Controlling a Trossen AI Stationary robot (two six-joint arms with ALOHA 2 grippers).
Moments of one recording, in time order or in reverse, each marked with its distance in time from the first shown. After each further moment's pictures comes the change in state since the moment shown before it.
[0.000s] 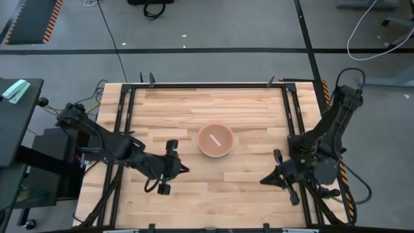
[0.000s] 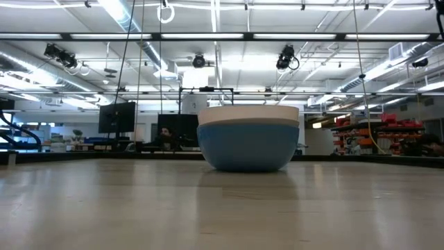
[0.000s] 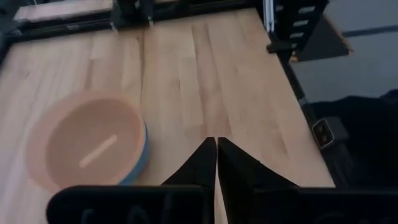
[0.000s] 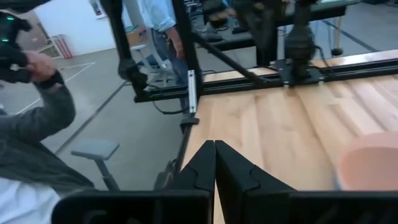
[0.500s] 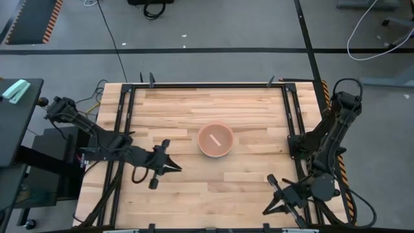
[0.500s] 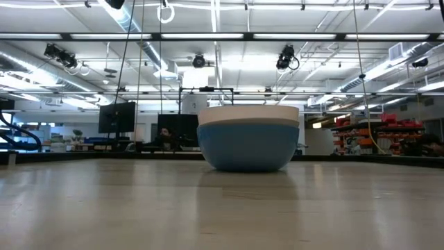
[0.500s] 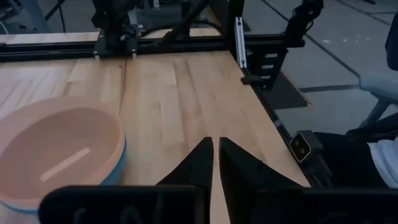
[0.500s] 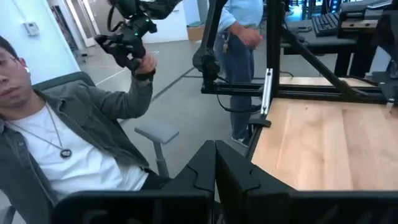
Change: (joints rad) left arm 0.003 -0.300 -0.555 0.547 0.076 0.030; right arm 0.047 0.187 -0.001 0.305 -0.217 -0.165
